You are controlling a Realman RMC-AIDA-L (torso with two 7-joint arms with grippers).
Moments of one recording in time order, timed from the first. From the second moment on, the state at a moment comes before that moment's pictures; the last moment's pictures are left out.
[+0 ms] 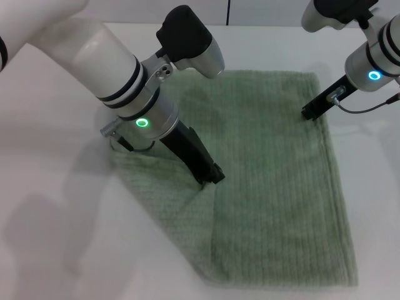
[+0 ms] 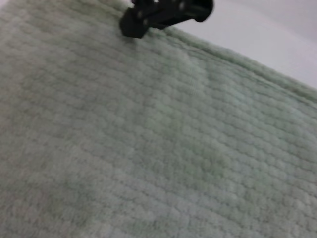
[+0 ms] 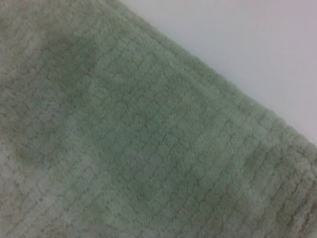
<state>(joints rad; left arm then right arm) -0.95 -2.07 1.47 0.67 2.25 1.31 -2.14 1.06 2.00 -1.22 -0.43 0.51 1.05 -0.72</state>
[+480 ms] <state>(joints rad) -0.92 -2.06 1.43 0.80 2.25 1.46 -2.12 1.06 2.00 -1.22 -0.43 0.51 1.05 -0.73</state>
